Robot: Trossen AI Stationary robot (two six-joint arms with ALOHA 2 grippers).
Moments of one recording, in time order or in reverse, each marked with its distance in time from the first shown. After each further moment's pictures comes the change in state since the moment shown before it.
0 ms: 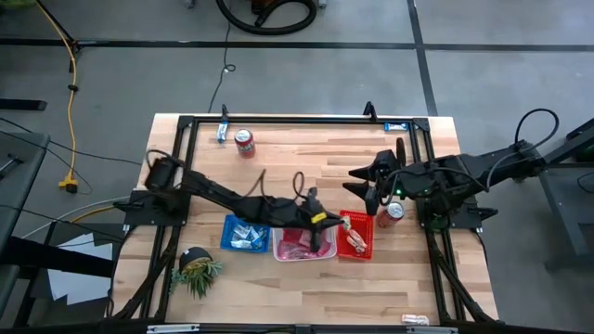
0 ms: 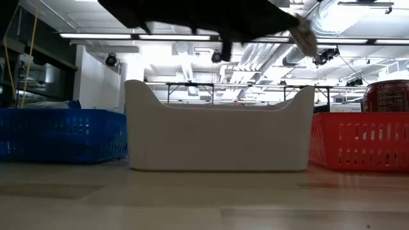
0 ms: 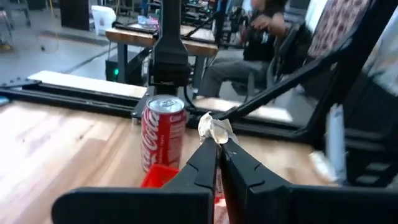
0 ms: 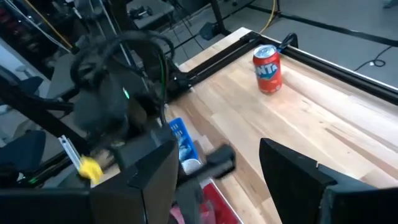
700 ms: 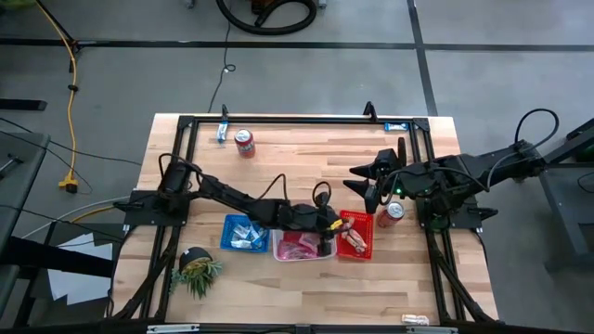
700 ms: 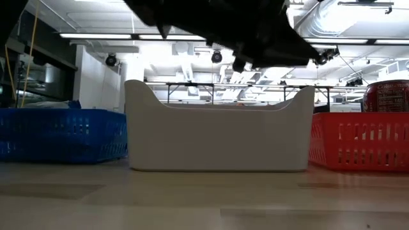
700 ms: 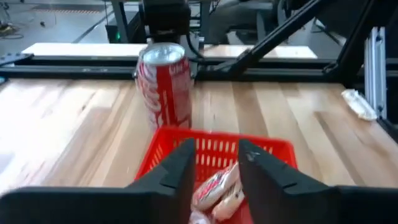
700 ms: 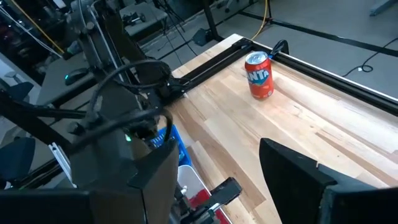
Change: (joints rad) left arm 0.002 0.113 0.177 -0.278 0.004 0.116; right arm 0.000 0.000 0.000 -0.001 0.039 -0.006
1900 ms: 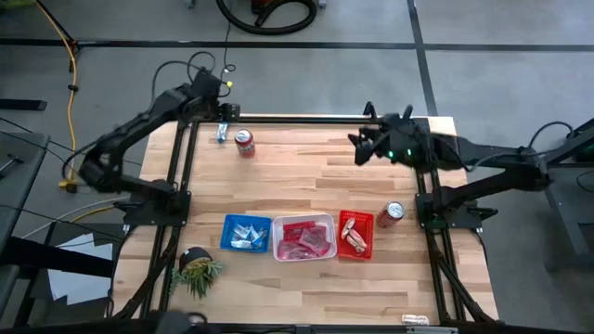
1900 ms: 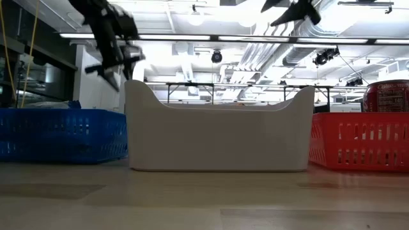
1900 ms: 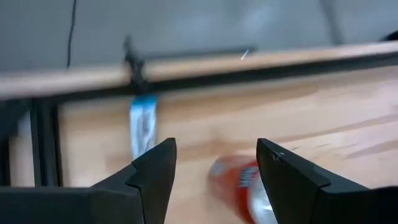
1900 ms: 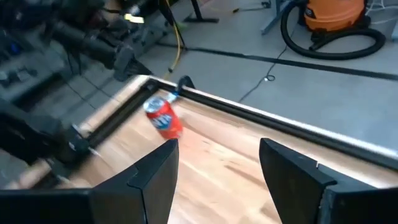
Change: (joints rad) left arm 1.154 -0.725 -0.188 -1.209 0.134 -0.385; right arm -0.380 0.002 0.000 -0.024 0.014 -0.004
